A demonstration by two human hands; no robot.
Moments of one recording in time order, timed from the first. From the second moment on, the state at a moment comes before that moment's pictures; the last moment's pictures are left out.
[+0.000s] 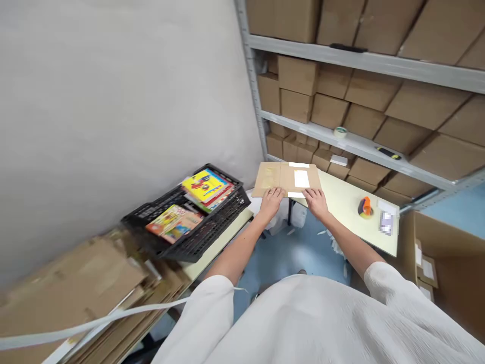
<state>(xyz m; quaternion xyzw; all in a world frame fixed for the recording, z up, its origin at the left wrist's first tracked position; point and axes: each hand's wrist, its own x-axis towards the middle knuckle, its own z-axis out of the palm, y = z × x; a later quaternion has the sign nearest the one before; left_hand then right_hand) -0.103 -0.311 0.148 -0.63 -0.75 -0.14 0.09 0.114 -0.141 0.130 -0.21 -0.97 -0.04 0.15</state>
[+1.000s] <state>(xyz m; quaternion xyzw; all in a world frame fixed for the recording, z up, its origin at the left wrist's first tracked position) -0.014 -0.009 0.005 -0.83 -0.53 -0.02 -0.20 0.251 -0.008 0.018 -0.58 -0.80 0.15 -0.04</state>
